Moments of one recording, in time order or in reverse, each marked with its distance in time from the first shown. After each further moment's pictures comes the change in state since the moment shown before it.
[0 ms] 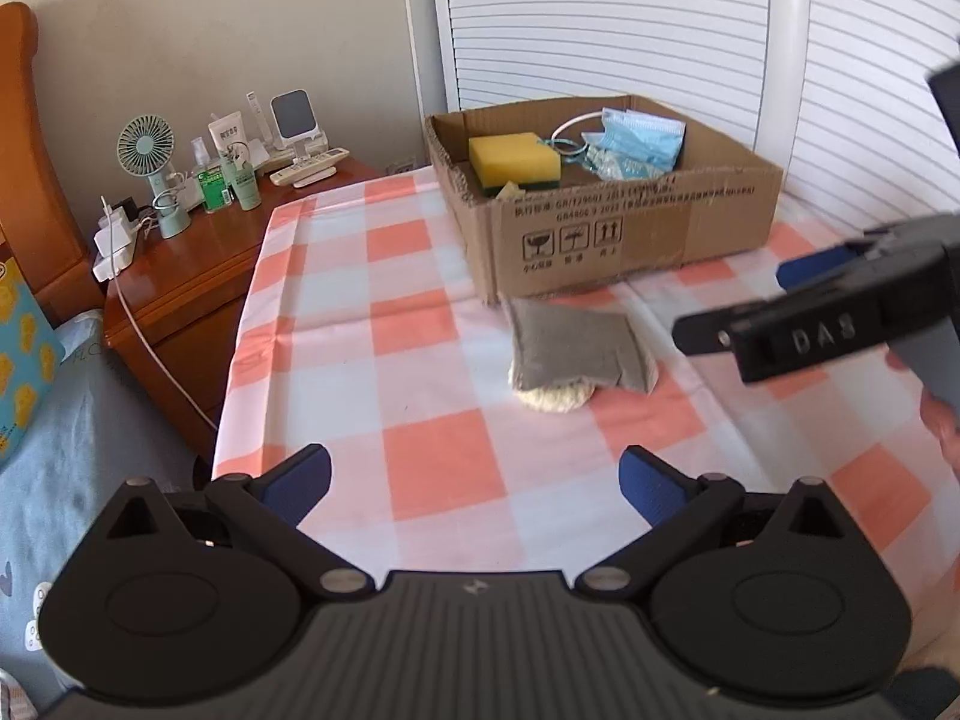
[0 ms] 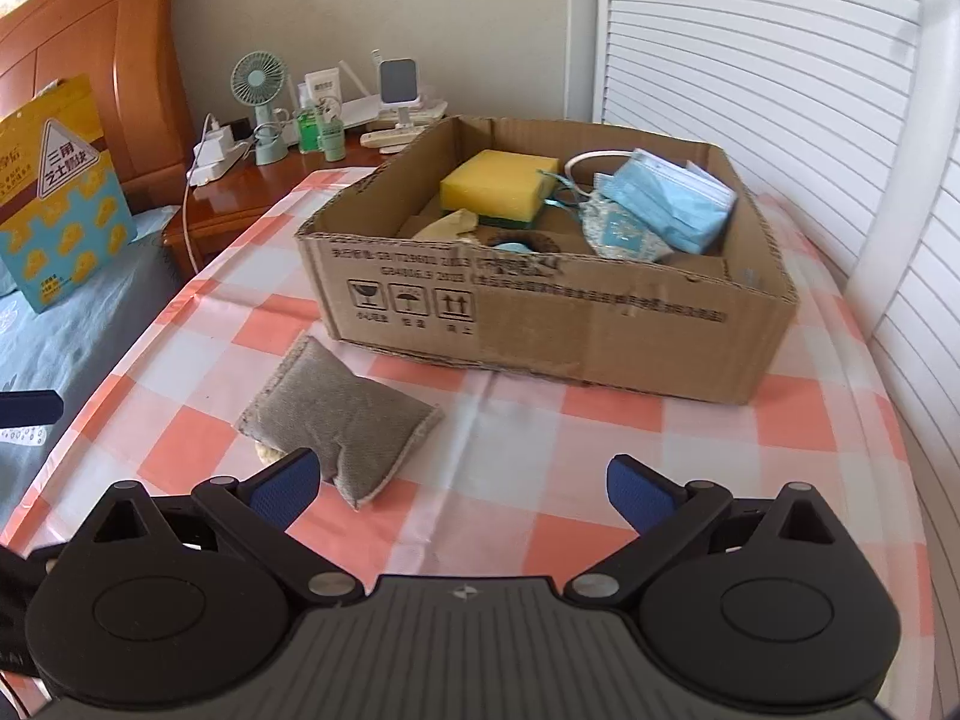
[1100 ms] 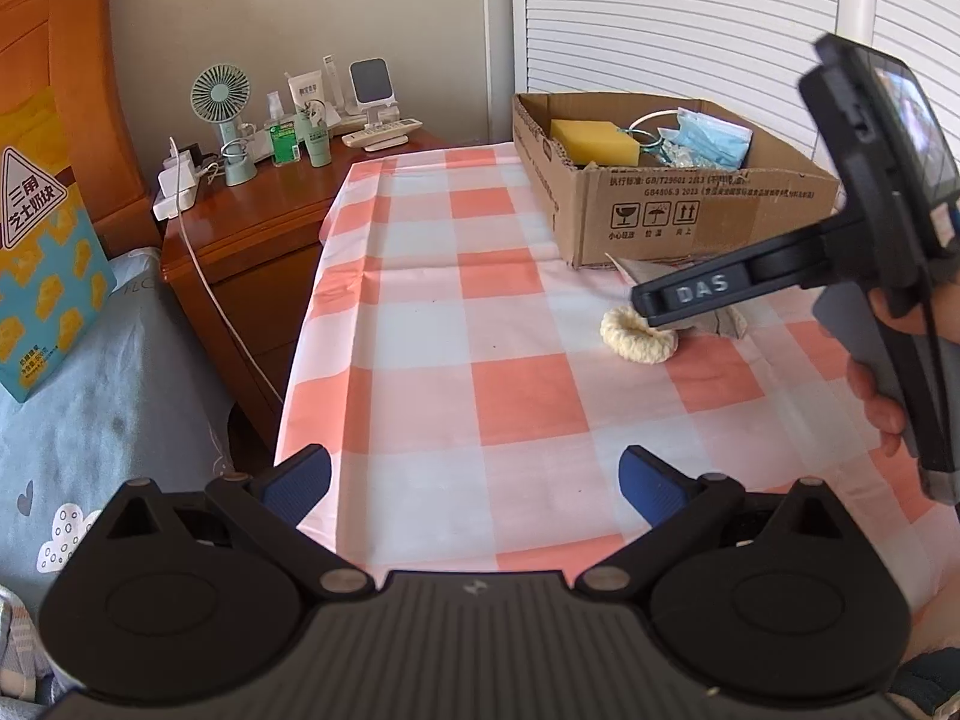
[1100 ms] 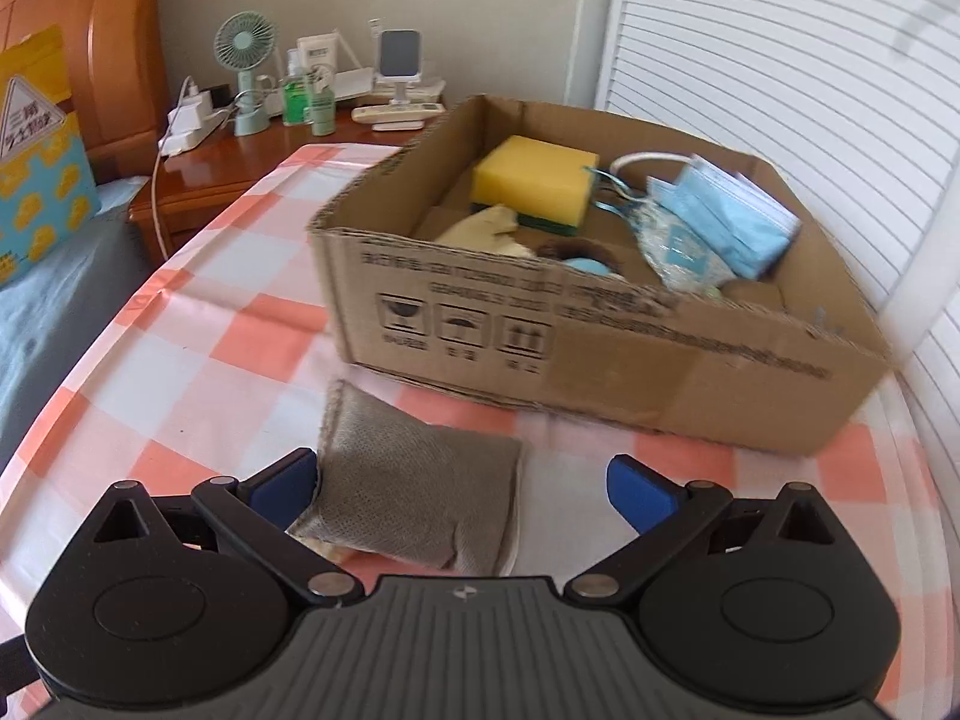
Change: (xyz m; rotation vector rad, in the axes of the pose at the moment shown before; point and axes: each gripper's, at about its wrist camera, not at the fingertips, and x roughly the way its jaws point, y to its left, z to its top) left arm -0.020 0.035 -0.035 -0.109 0.020 0.067; right arm 0.047 0.028 0.020 -0.009 0.032 -0.091
